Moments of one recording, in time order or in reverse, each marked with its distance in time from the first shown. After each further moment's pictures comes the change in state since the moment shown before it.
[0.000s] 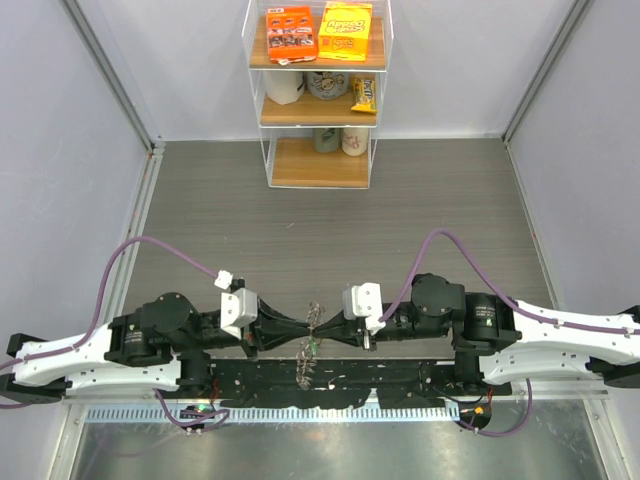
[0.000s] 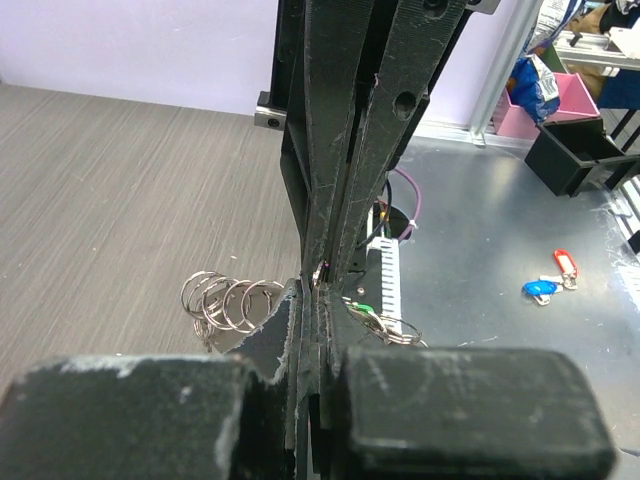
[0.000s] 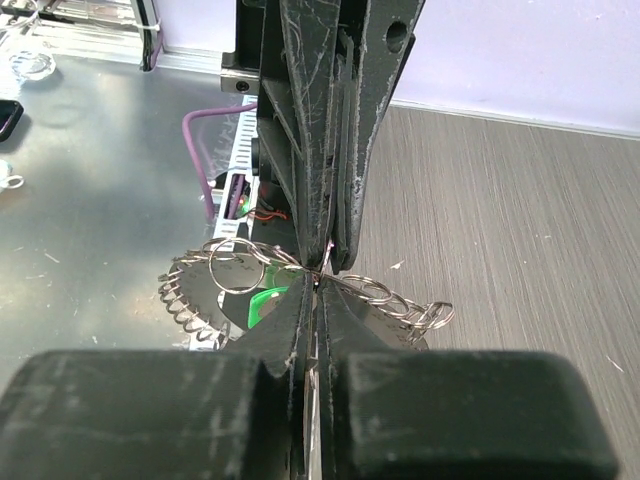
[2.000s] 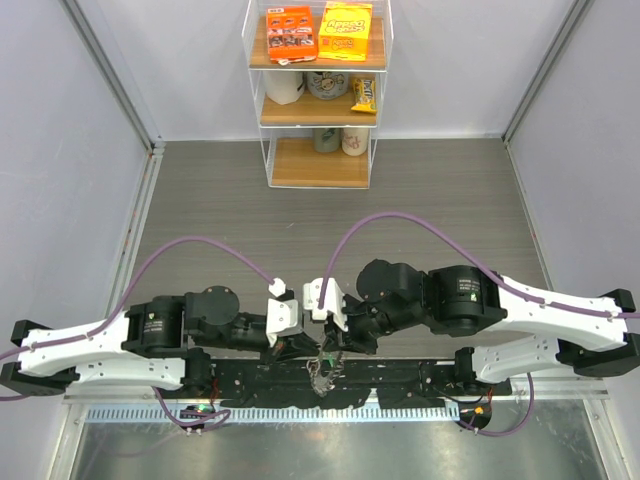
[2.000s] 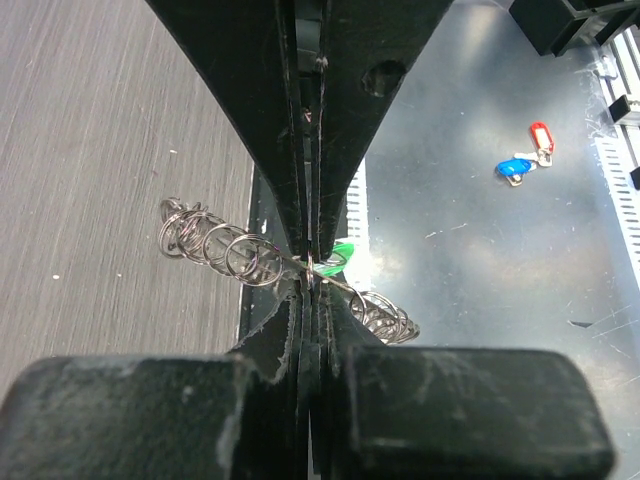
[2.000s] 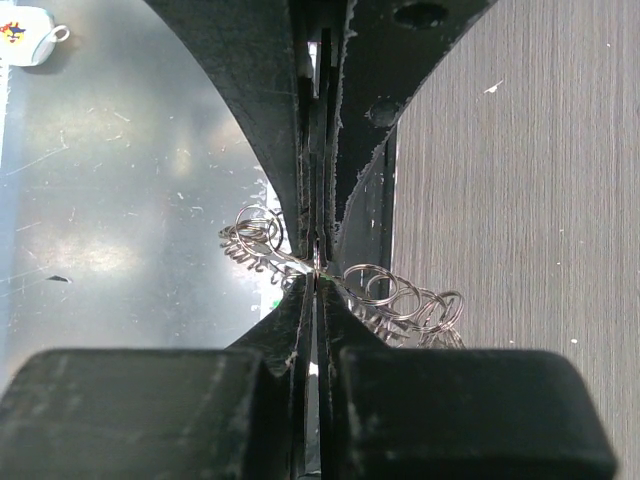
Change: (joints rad) left arm -0.001 0.217 0.154 -0.276 0.124 -0.001; right arm 0.010 0.293 0.456 -0.670 -0.042 0.119
